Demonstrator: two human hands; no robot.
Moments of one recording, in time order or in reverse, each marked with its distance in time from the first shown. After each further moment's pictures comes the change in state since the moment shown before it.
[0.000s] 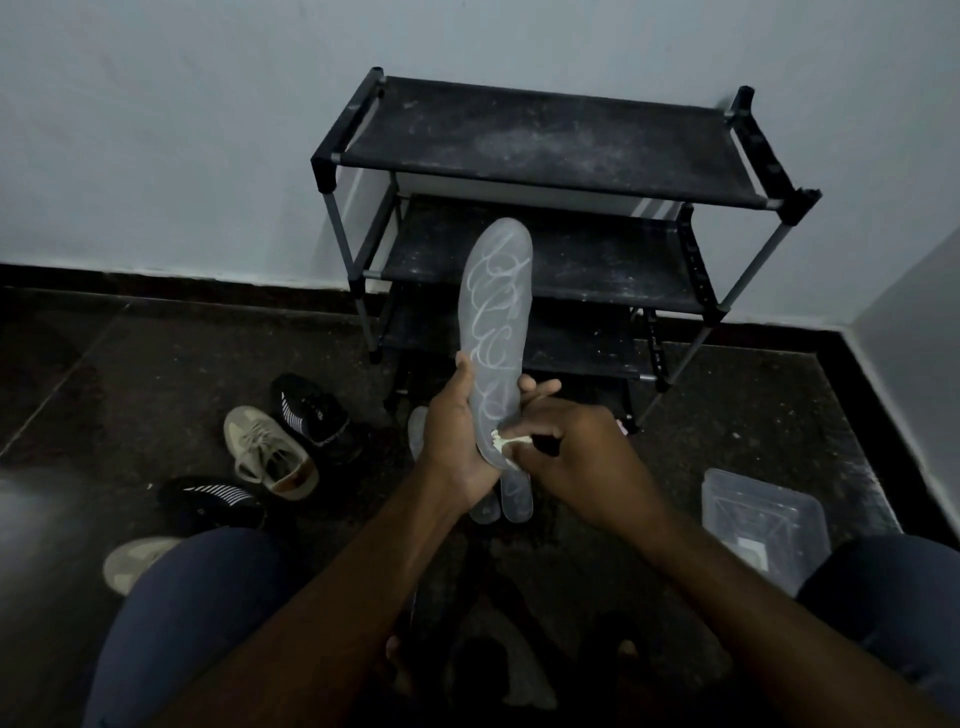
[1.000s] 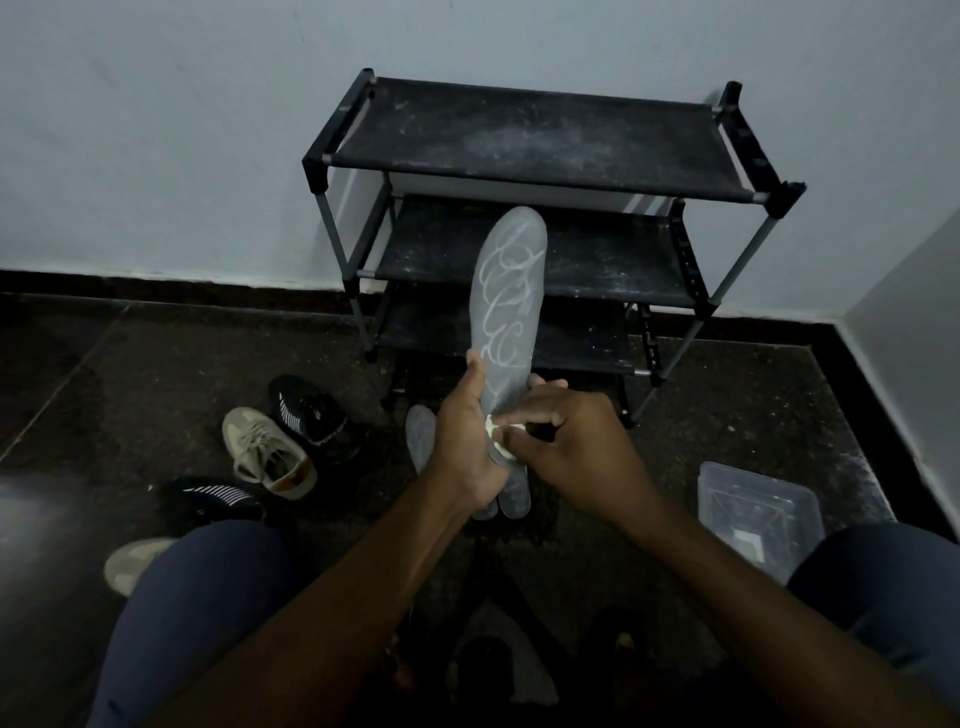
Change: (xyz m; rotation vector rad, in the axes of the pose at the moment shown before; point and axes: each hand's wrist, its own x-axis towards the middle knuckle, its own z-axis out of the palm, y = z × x) left_hand -0.004 -0.012 0.012 0.055 0.049 0.023; right_hand -0.001 -0.008 -0.006 0.083 0.072 -0.022
